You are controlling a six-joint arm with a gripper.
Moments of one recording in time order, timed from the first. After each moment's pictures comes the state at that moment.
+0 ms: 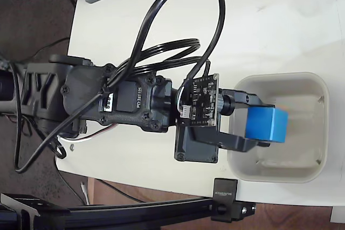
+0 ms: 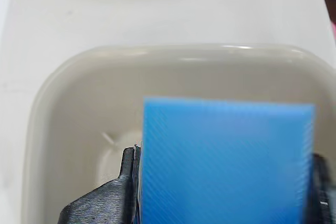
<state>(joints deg) 8.8 62.4 61.4 45.0 -2.7 1.2</state>
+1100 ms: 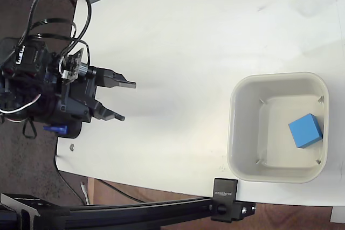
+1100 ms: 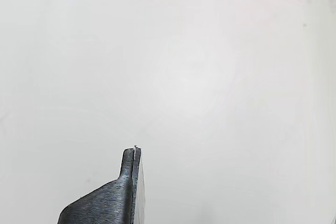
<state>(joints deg) -10.0 150.0 156.4 43.2 12.3 4.2</state>
